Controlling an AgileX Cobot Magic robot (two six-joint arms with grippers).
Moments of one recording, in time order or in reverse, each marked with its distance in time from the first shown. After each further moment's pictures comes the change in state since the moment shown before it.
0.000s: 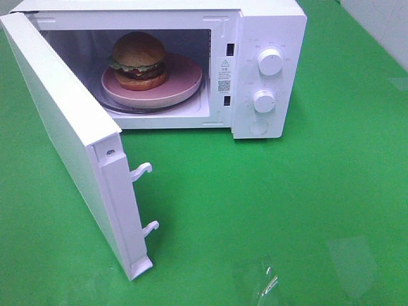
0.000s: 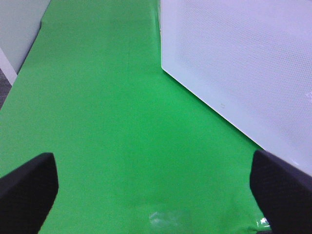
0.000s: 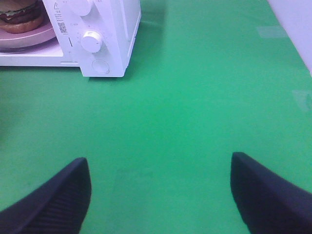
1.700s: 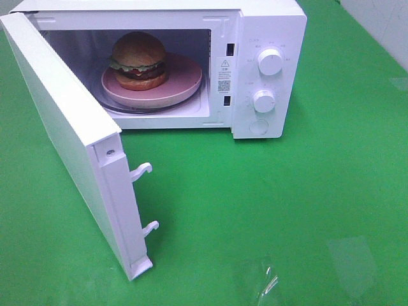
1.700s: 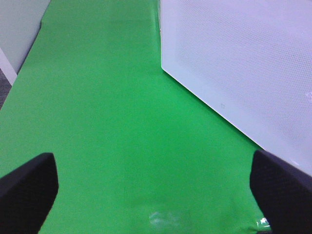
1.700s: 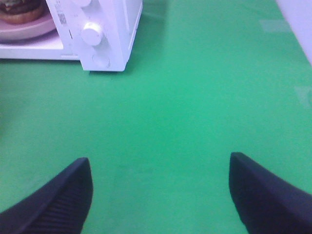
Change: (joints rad) left arm 0.000 0.000 0.000 0.000 0.000 0.000; right arm 0.012 0.013 -0.002 -0.008 0.005 0.000
